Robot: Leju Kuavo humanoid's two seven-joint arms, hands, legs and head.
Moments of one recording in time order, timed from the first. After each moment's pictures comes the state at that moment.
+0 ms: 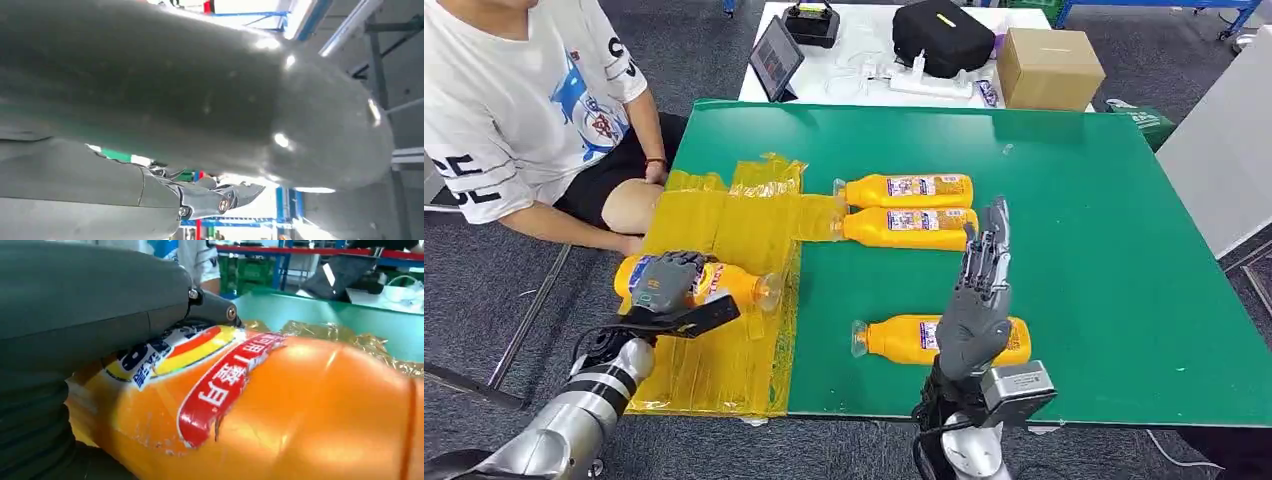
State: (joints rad) left arm -0.56 0.02 -0.14 -0.60 -1.09 0.35 -0.40; right arm 0.00 0.19 0.41 -1.73 0.07 -0.41 -0.70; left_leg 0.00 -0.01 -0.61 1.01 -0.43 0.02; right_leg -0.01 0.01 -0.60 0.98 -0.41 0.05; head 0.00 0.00
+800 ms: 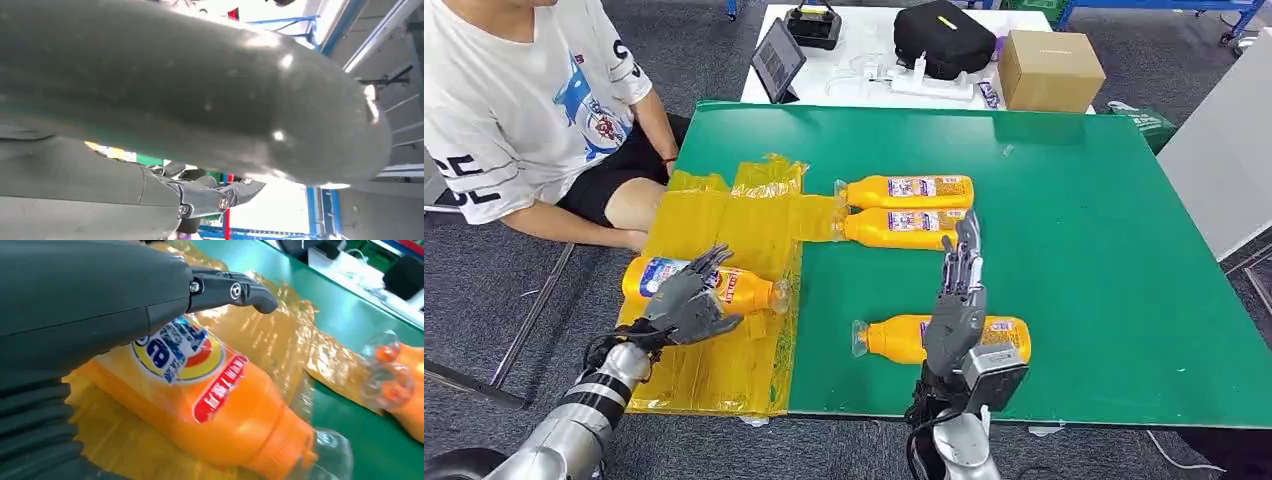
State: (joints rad) left arm -0.49 0.02 -0.11 -0.72 -0.78 -0.02 -0.54; right arm 0.00 0.23 0.34 -1.59 0.07 -0.34 -0.70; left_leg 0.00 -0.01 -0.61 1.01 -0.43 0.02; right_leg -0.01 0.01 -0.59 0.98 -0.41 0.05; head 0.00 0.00
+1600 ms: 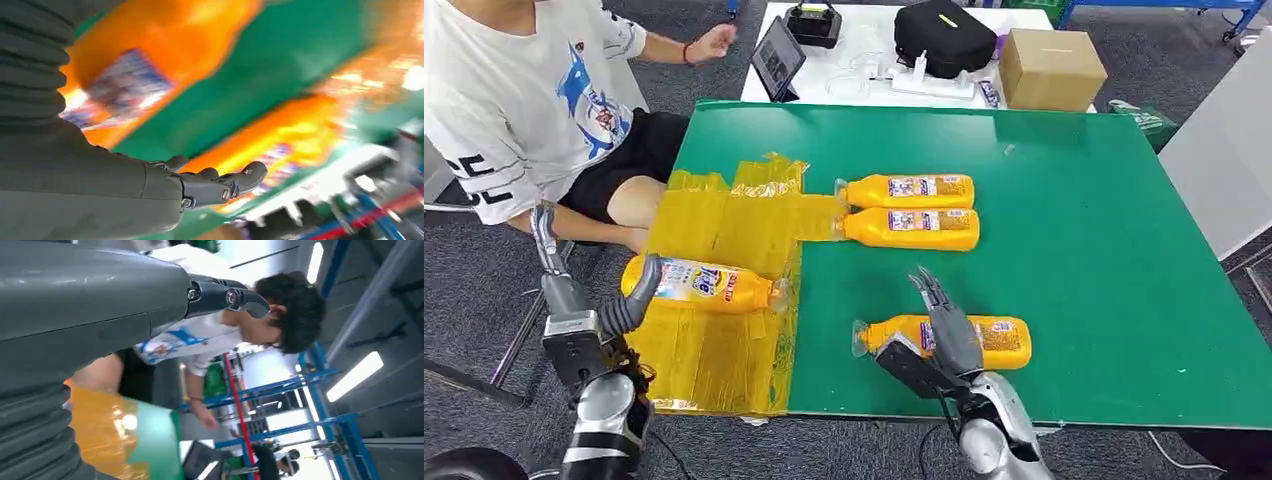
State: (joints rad) left arm -0.13 -0.19 0.04 -1.44 -0.27 0.52 -0.70; right arm -0.02 -0.06 0.33 -1.44 0.77 -0.19 -0.16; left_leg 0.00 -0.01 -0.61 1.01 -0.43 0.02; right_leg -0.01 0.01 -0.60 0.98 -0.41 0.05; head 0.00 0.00
